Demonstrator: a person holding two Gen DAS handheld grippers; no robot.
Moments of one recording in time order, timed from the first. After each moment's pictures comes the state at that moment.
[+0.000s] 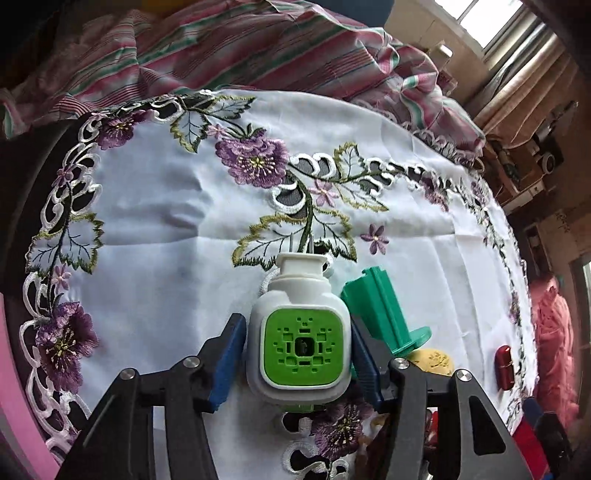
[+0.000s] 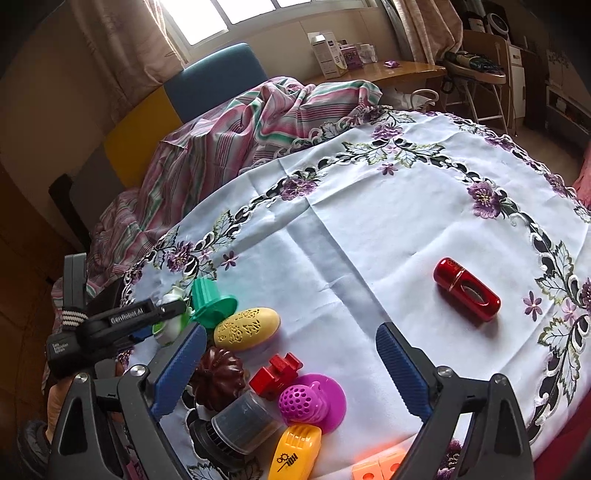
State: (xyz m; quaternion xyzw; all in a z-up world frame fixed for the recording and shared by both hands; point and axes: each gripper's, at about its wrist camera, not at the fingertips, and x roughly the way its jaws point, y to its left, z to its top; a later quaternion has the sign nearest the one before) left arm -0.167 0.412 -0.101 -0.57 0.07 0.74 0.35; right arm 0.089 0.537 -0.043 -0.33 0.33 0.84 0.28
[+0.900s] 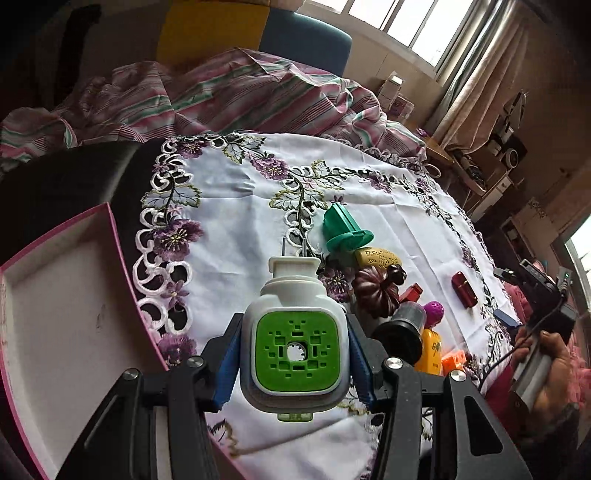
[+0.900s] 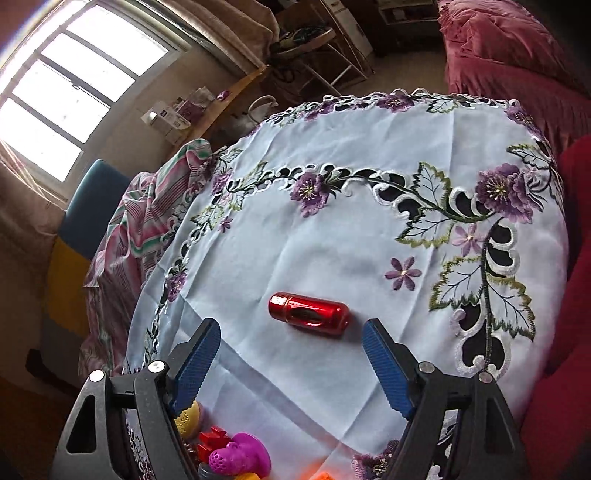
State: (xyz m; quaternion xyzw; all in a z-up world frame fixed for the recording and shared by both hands) left arm -0.065 0.255 -0.026 -0.47 0.05 0.78 0.40; right arm 0.196 0.610 -0.061 -0.22 0.50 0.71 0.45
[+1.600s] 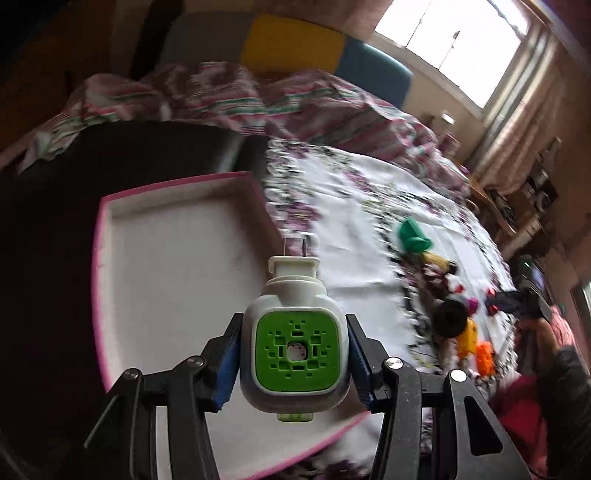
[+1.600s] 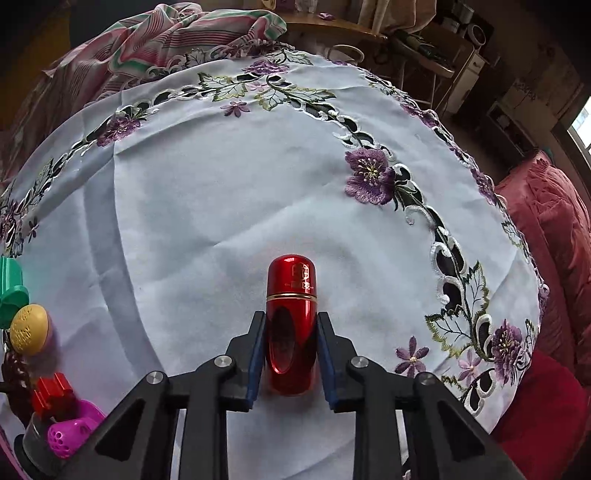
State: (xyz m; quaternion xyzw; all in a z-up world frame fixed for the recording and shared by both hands) left arm -0.078 0.112 -0.033 -0.47 -0.01 0.83 0.30; right arm 0.109 0.638 -0.109 -0.51 0.24 0.71 0.41
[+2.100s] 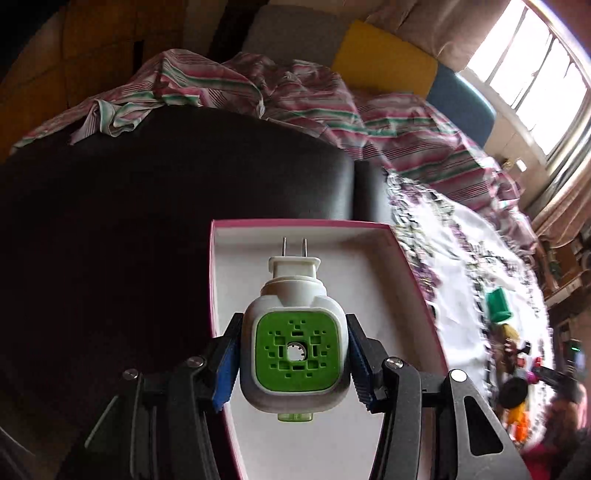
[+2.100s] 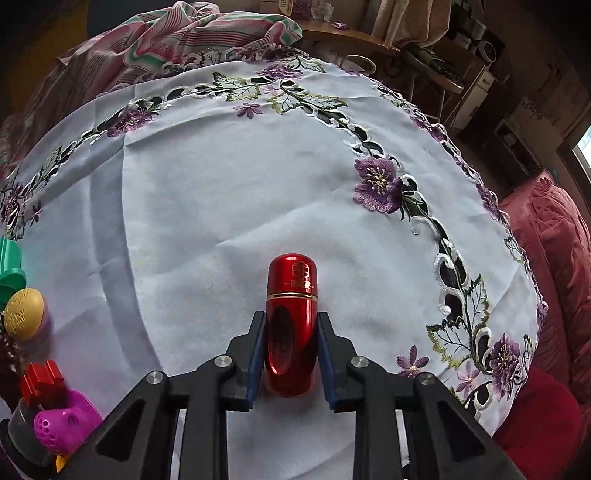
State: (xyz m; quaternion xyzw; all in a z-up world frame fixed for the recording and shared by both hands) left arm -0.187 0.060 -0.059 -0.49 -0.04 0.85 0.20; right arm 0.102 0.634 -0.111 -0.52 0.20 0.72 0.41
